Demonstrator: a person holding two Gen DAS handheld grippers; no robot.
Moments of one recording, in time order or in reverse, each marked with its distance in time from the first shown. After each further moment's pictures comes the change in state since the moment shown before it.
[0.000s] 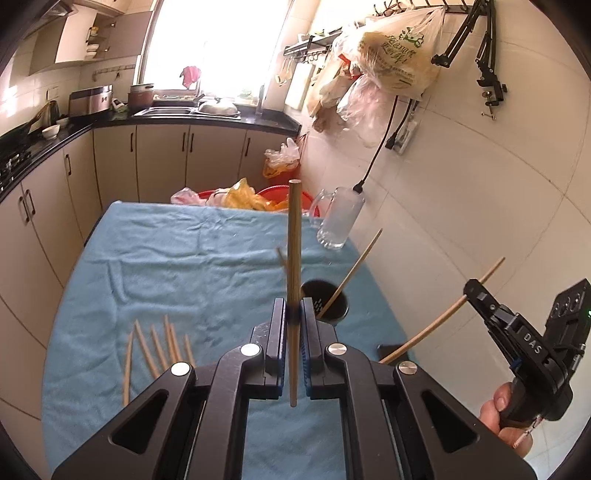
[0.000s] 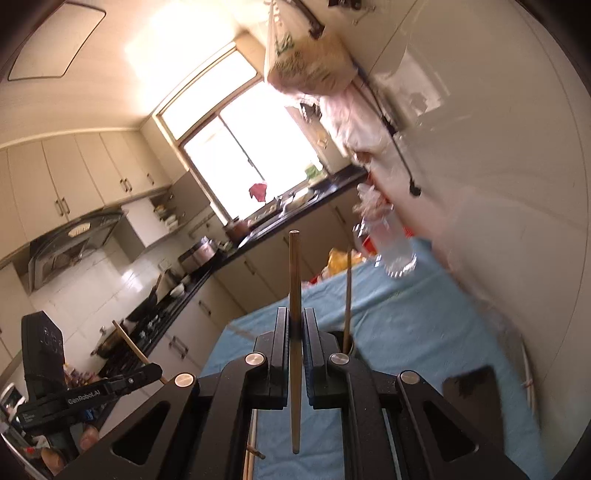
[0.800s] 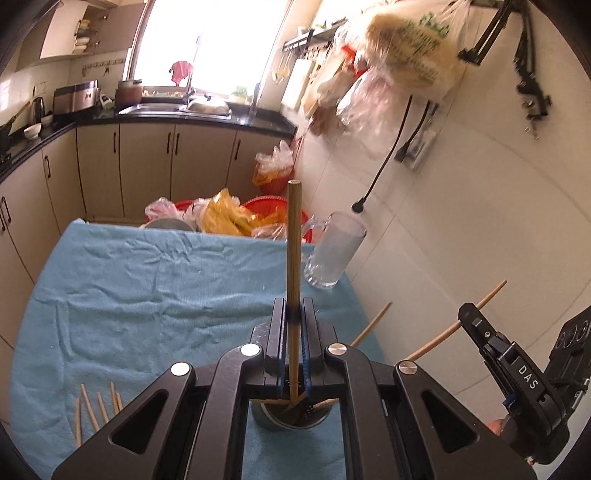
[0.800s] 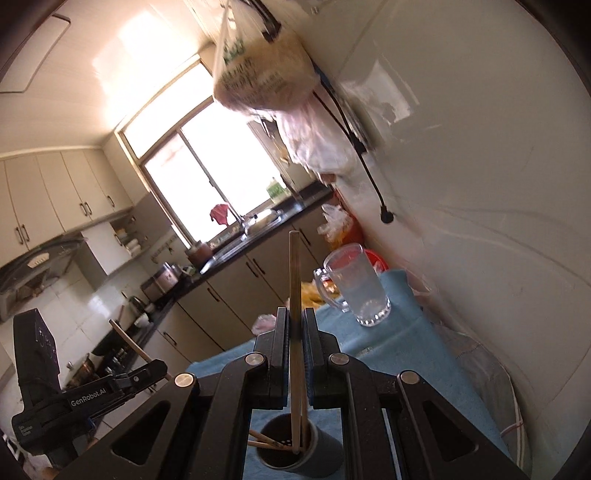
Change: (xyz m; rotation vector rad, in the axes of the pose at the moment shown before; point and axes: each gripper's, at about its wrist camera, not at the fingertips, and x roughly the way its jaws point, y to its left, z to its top) left arm 0.127 -0.022 0.070 -0.028 0.008 -0.003; right arm 0.084 -0.041 0.061 0.041 -0.029 -0.136
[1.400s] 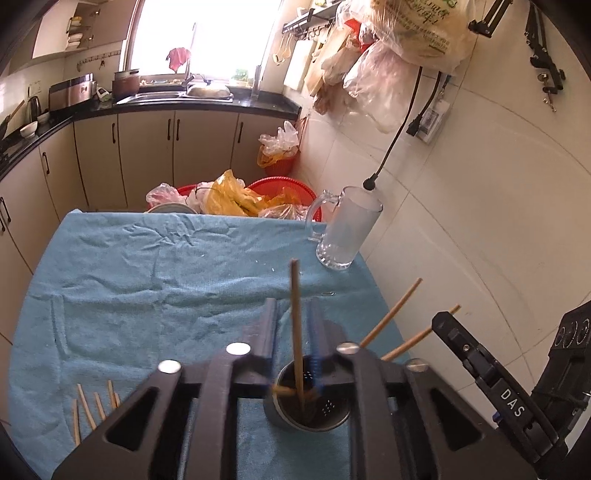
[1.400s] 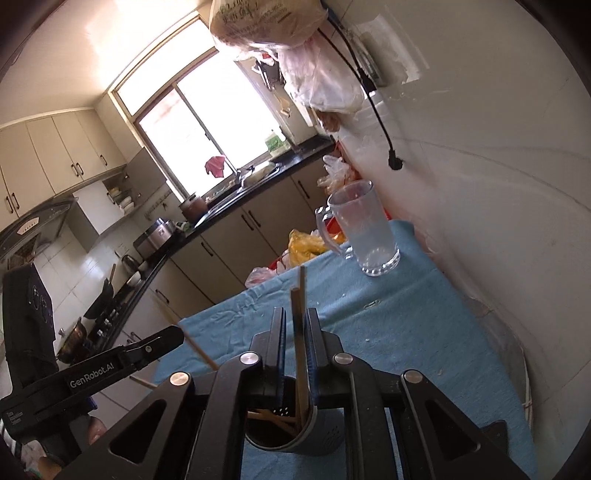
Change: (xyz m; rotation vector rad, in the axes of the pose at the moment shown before) left arm 0.024 0.005 -0.010 0.028 0.047 0.022; right arm 0.045 0.002 -0.034 -0.033 0.155 -0.006
